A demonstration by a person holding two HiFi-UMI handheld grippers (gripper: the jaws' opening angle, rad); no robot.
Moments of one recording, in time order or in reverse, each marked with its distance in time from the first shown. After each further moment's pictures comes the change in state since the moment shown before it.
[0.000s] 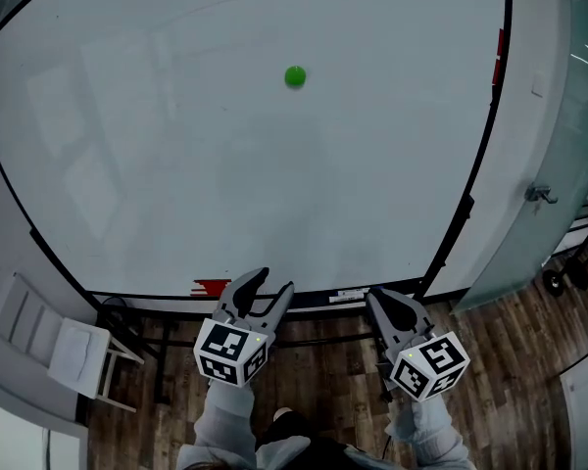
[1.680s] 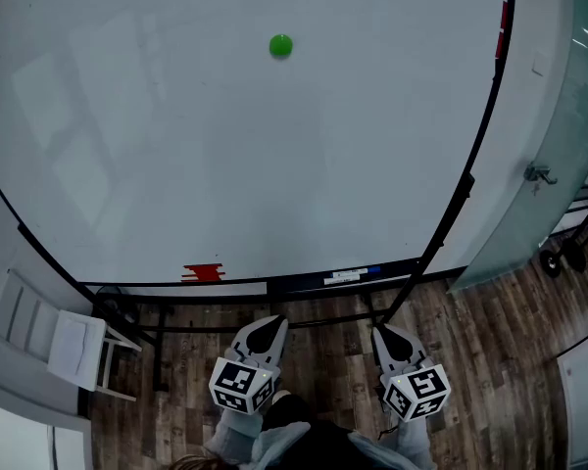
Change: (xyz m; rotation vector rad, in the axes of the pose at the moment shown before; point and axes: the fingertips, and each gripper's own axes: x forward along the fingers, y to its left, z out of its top) left arm -0.026 -0.048 -0.120 -0.133 0.092 -0.037; right arm -0.055 -0.015 -0.126 0.049 0.177 -0.149
